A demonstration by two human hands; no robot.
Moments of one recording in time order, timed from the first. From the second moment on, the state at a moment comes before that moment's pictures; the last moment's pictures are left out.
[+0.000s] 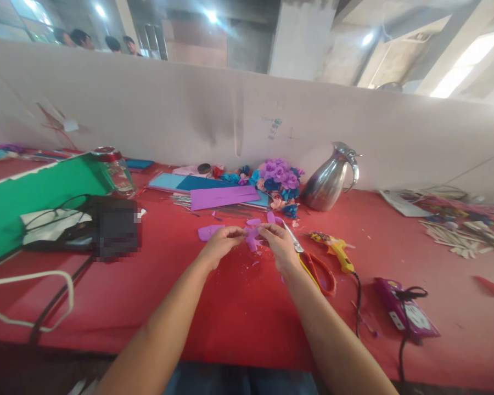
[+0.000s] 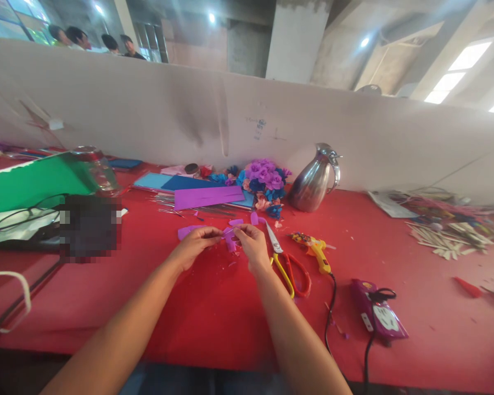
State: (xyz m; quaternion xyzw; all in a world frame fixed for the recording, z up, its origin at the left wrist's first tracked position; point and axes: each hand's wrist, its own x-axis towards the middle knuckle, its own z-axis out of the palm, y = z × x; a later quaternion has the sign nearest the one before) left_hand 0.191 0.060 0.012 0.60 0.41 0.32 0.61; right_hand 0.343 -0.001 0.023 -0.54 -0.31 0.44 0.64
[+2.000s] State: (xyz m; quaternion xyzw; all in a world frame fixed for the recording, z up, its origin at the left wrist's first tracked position) left_hand 0.192 0.058 0.018 0.58 0.39 0.32 0.64; right_hand 0.338 -0.004 0.028 -0.58 -0.37 0.43 0.58
